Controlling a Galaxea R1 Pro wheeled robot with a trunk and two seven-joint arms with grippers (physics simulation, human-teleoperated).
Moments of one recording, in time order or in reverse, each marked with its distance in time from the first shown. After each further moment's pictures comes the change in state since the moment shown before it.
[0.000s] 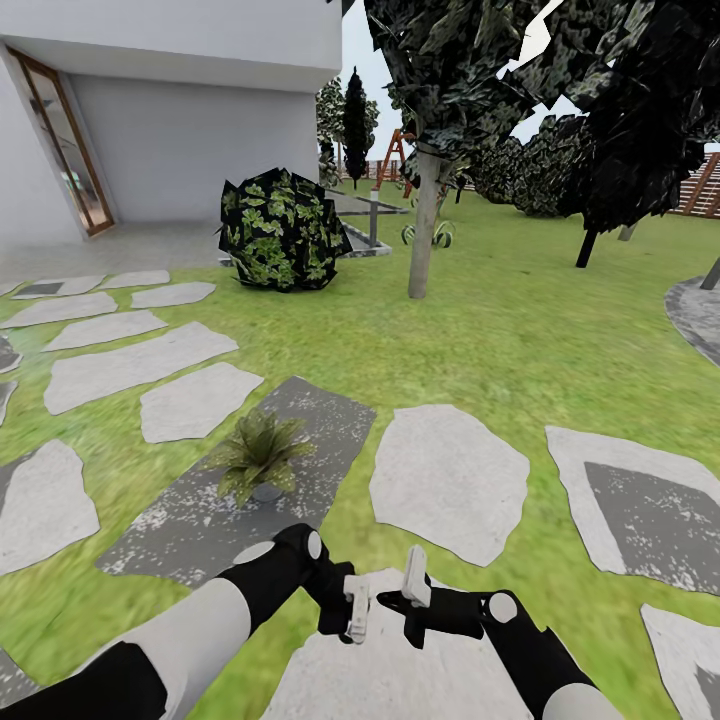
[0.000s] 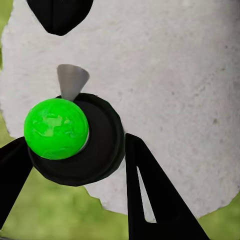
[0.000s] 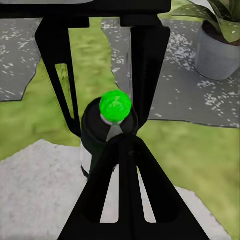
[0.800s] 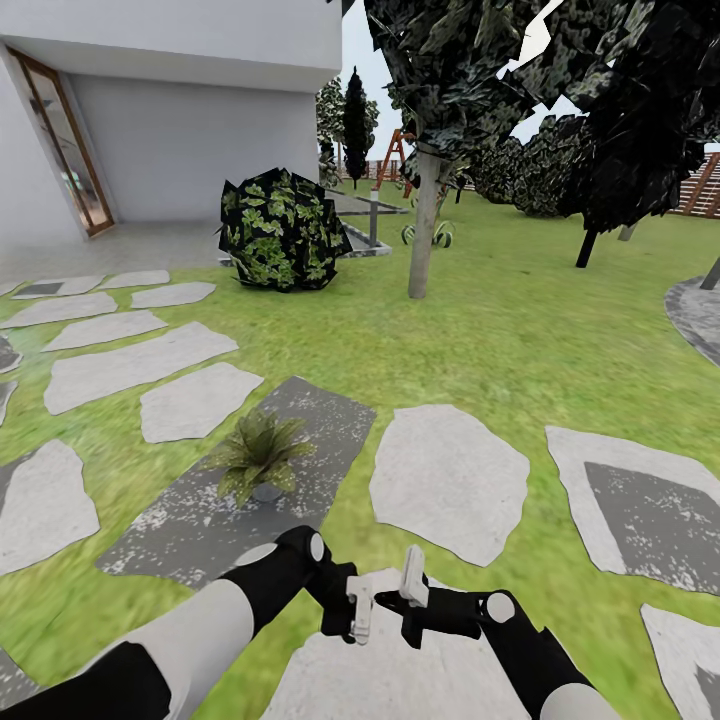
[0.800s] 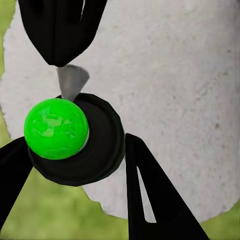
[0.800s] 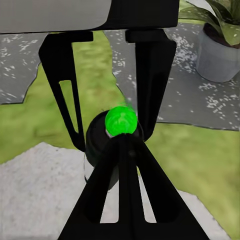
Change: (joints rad) left arm 0.001 -0.012 0.001 0.017 0.003 -0.001 0.024; right arm 0.000 0.008 0.000 0.000 0.000 0.000 0.000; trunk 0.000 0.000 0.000
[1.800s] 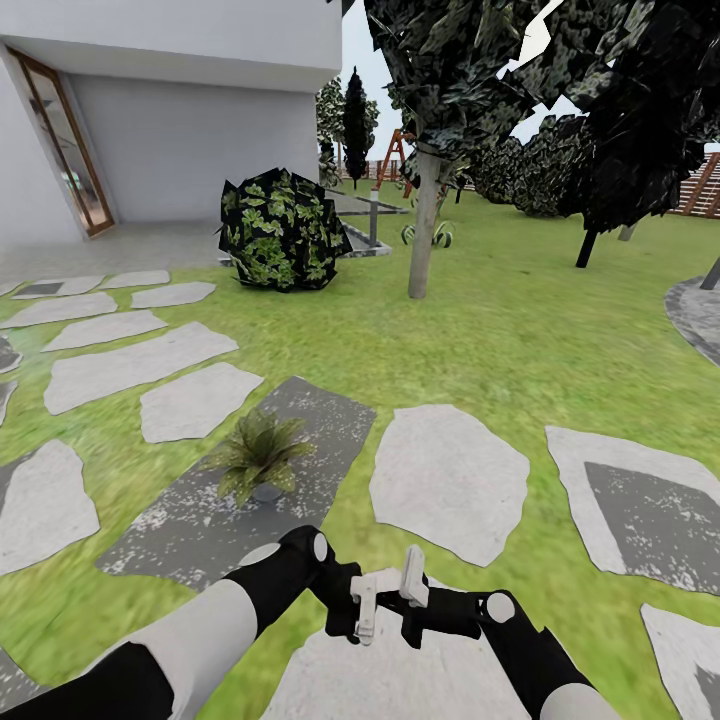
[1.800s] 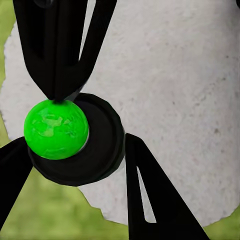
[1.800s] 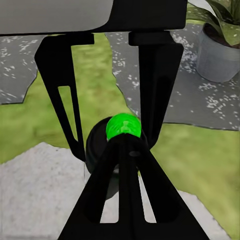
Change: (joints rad) left arm 0.000 -0.011 0.000 -0.003 0.003 -0.002 -0.002; right arm 0.000 0.000 0.000 0.000 0.000 0.000 0.000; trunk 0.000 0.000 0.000
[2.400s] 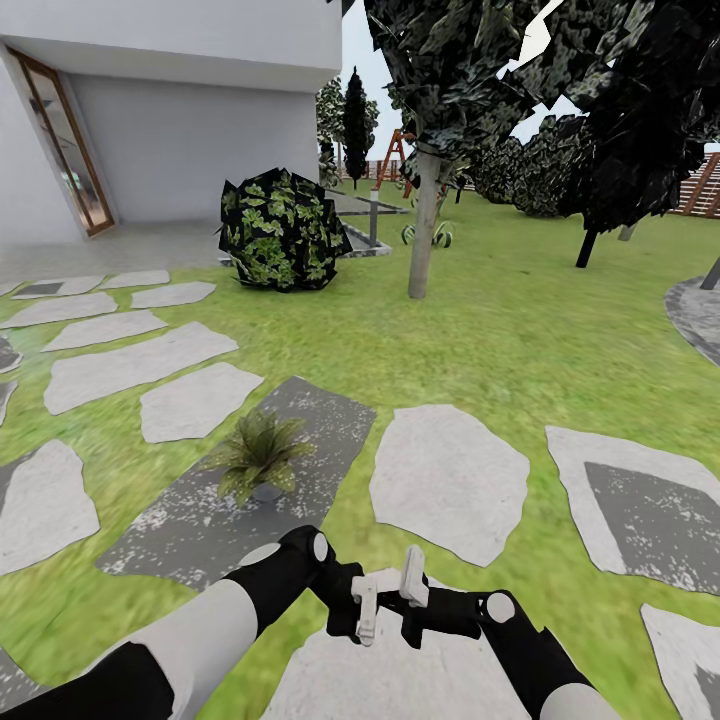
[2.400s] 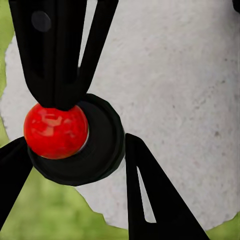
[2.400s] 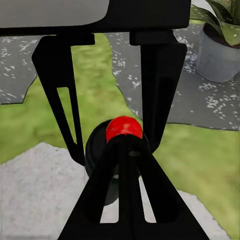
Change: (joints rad) left arm 0.000 -0.001 0.000 -0.002 0.004 -0.022 -0.003; right arm 0.000 0.000 0.000 0.000 0.000 0.000 0.000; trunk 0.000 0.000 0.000
